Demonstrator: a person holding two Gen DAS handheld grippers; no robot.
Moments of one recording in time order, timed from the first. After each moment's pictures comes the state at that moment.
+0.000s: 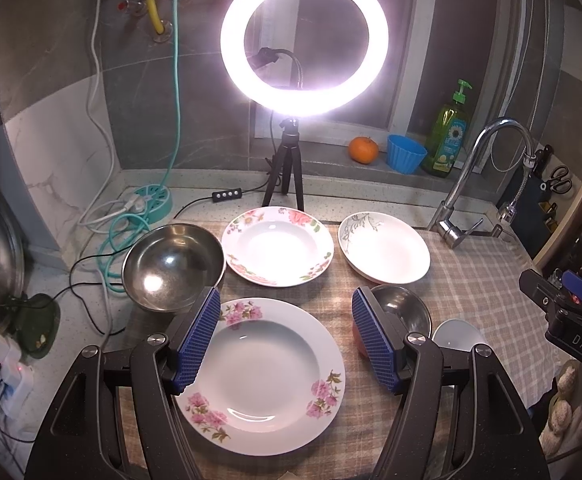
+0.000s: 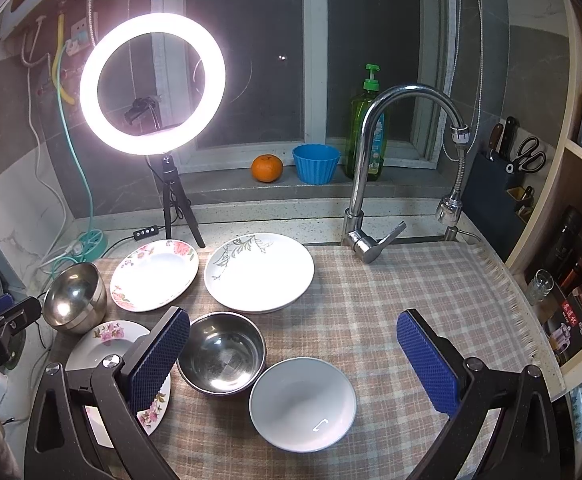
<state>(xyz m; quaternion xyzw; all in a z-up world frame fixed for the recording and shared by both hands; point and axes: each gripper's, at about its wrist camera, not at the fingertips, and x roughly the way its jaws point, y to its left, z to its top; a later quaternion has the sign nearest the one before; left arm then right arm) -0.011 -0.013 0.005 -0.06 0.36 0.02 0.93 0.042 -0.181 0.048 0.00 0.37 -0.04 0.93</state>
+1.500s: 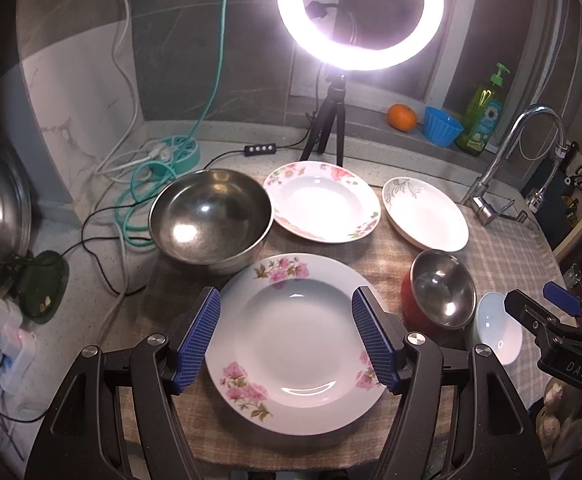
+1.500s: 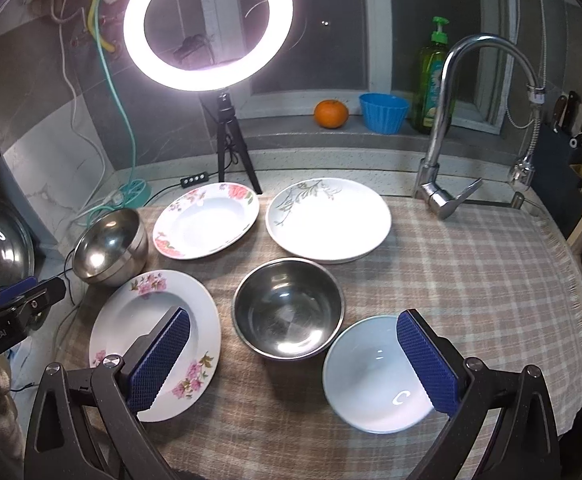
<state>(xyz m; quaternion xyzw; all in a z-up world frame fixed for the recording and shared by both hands) -0.016 0.034 -0.041 -0.09 0.42 0.05 0.90 0.057 -0.131 -0.005 0.01 0.44 0.05 0.90</state>
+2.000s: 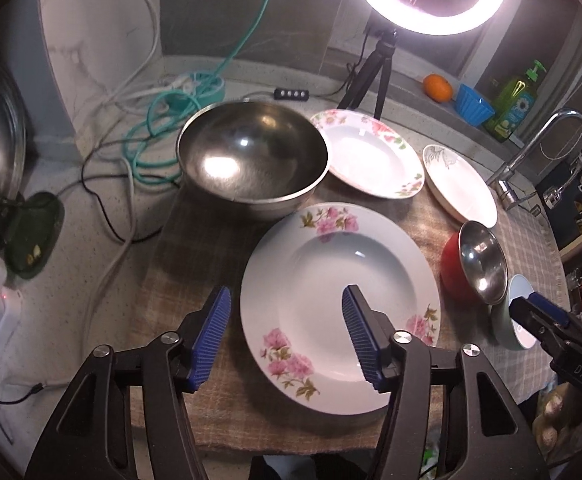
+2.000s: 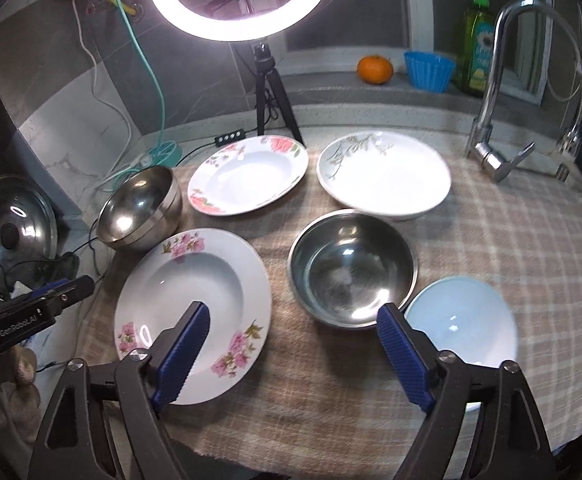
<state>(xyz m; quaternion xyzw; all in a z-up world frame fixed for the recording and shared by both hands) -0.015 0.082 -0.090 -0.15 0.49 0.05 0.86 0.060 -0.098 -0.041 0.04 0.50 0.11 0.86</state>
